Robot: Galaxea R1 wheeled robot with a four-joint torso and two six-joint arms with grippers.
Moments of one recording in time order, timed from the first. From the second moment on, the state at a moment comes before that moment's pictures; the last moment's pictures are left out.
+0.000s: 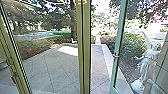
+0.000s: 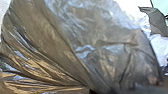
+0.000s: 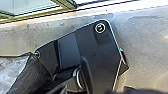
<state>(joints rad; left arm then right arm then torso) 1.59 3.06 -2.68 -0.52 -0.10 0.47 -1.34 2.51 -2.00 -0.18 -0.25 0.45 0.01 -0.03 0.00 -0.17</state>
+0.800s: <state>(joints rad) 1.57 3.06 -2.69 -0.52 -0.10 0.47 -1.44 2.80 -2.36 0.08 -0.17 0.07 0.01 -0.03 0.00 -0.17</state>
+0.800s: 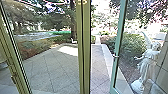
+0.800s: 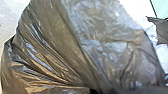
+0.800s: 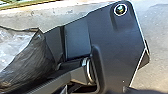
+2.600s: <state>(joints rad) 1.53 3.08 -2.75 -0.50 -0.09 0.53 -1.52 3.04 -2.63 0.09 0.02 0.05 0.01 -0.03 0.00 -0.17</state>
